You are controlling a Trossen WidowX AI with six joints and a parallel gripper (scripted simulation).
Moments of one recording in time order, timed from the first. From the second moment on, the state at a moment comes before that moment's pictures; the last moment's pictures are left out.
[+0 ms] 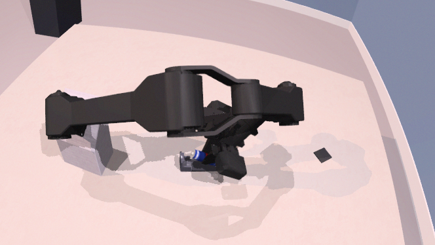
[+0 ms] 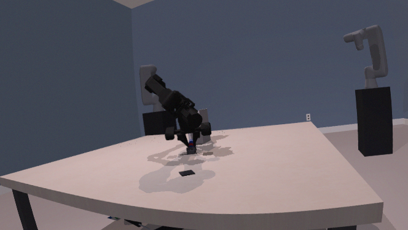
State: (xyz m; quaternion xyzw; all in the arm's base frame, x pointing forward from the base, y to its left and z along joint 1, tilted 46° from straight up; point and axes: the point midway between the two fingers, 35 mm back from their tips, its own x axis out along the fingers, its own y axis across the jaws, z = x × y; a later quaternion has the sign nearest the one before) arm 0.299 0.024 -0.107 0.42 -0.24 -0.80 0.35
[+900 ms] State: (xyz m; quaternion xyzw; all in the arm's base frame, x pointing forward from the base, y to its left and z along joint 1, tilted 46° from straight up) arm 0.295 0.021 -0.110 0.47 -0.22 -0.78 0.35
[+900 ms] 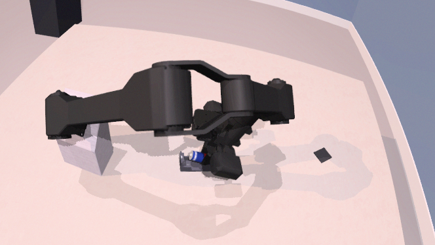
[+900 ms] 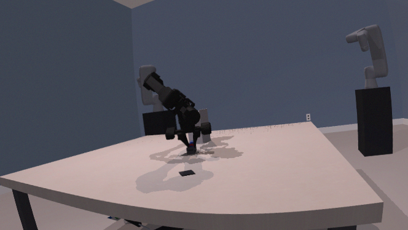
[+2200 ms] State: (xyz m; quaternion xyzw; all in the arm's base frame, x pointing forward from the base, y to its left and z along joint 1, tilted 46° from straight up) arm 0.291 0.017 -0.113 0.53 -0.18 -0.74 0.37
